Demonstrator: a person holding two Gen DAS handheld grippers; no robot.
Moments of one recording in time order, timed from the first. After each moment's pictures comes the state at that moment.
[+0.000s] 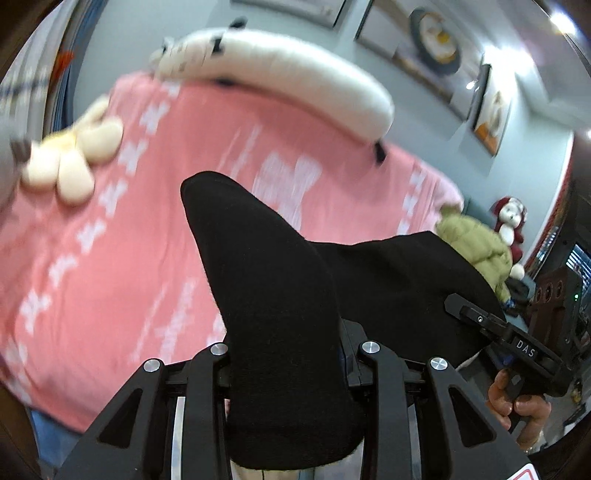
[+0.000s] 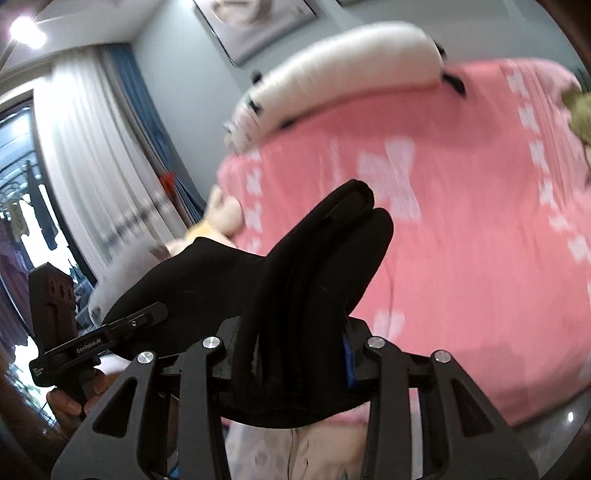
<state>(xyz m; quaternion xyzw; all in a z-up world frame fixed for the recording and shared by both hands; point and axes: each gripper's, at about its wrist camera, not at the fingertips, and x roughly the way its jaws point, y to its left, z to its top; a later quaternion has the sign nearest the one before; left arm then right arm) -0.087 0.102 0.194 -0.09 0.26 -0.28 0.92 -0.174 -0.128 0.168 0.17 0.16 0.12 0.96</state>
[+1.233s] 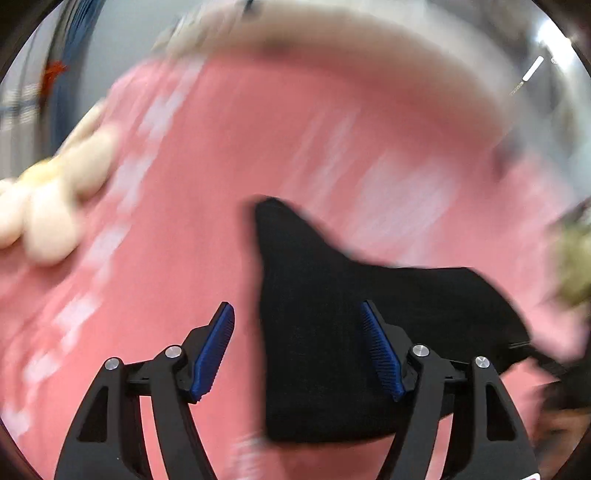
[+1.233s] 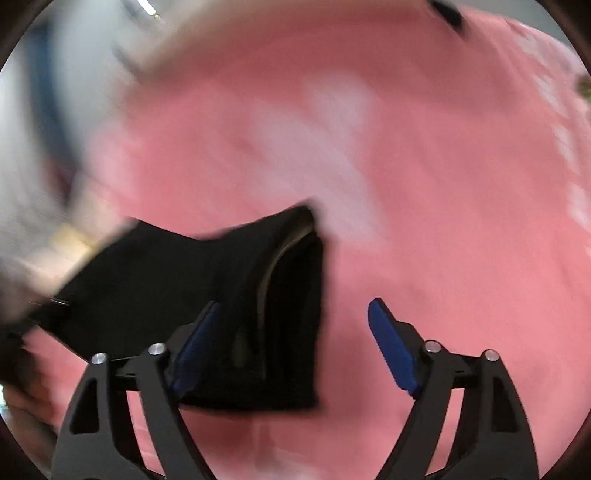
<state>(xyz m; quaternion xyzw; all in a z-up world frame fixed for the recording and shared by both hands) 0.291 0.038 0.057 0.00 0.30 -0.09 0.95 0.222 -0.254 -0.012 0.13 0.33 -0.07 0.93</state>
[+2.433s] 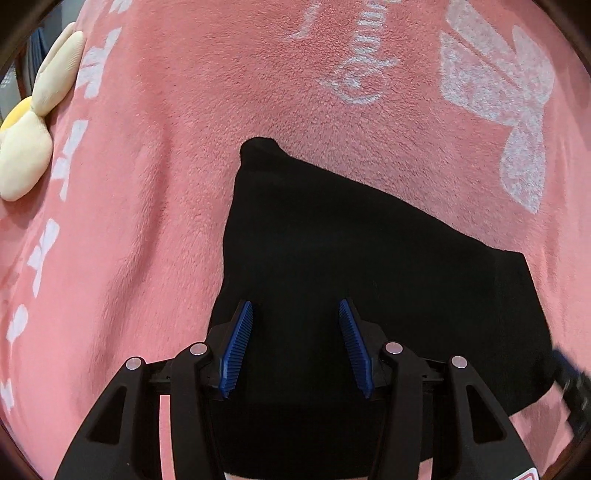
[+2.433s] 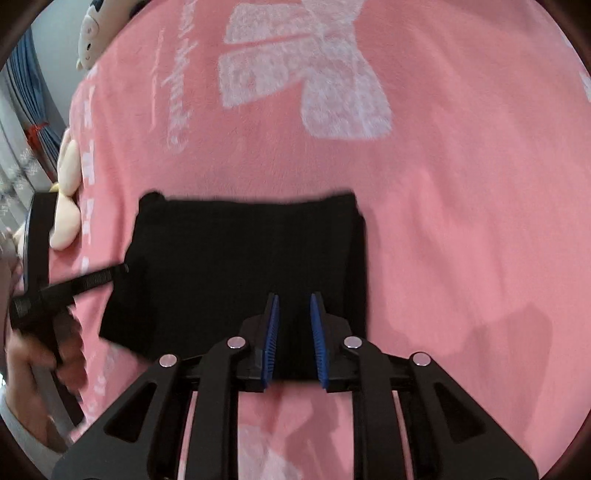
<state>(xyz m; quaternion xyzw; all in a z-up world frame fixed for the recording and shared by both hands) 0.368 -0.006 -0.037 0.02 0.45 -0.04 0.89 0.233 -0.250 -0.064 0.14 0.37 0.00 0.92</state>
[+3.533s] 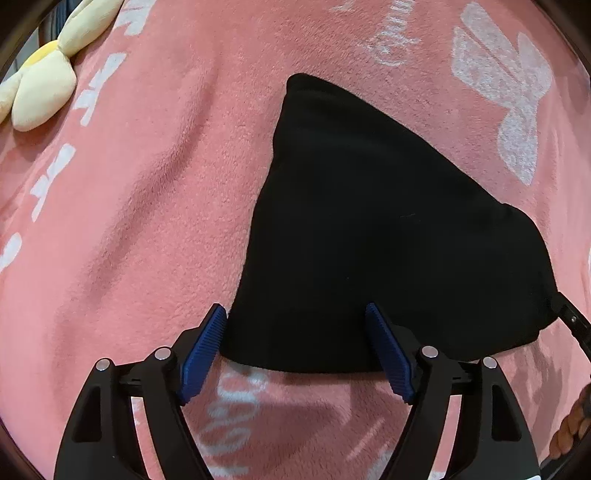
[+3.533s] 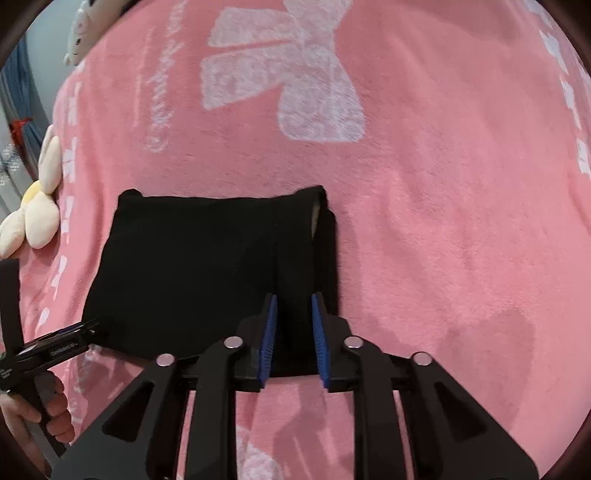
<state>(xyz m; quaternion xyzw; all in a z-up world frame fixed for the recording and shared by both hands) 0.318 0.031 -0.063 -0.03 0.48 -0.05 0.88 0.237 -0.240 -0.047 0.10 0.36 -0.04 0.93</state>
